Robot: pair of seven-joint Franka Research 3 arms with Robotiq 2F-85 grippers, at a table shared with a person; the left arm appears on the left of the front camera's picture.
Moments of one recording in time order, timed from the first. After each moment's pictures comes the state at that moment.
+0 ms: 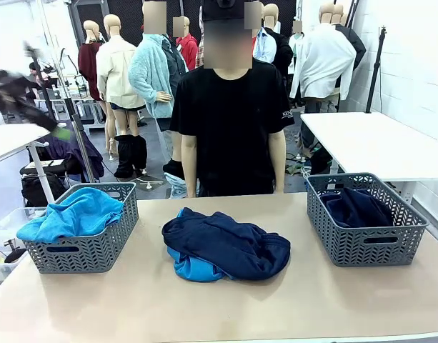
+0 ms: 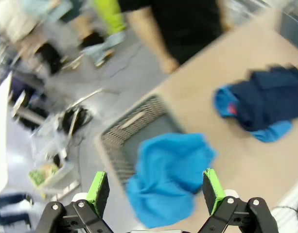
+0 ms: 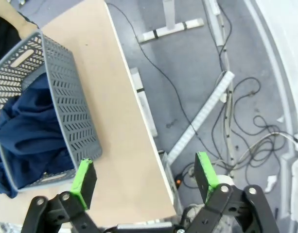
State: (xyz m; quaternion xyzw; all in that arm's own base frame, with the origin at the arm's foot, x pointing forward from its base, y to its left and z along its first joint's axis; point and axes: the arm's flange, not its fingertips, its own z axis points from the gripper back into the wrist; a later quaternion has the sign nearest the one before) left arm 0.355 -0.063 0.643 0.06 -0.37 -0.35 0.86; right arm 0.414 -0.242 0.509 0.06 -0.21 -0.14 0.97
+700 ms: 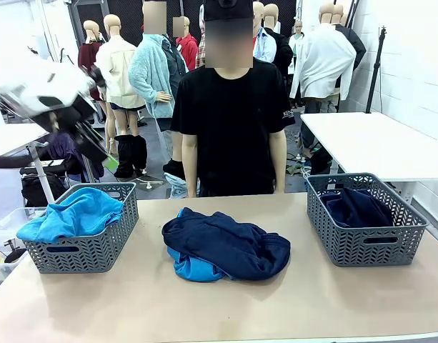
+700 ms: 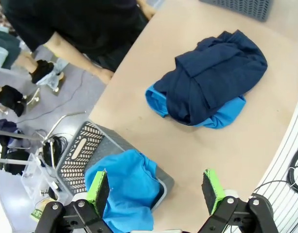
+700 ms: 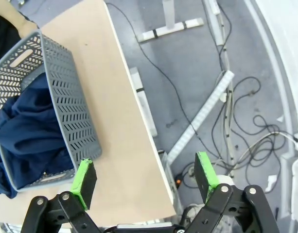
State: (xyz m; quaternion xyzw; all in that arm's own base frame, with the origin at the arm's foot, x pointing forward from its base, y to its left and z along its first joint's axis) left arm 0.339 -0.139 0.615 0.03 -0.33 -0.47 0.82; right arm 0.413 -0.243 0.509 0.06 -0.21 -0.14 0.97
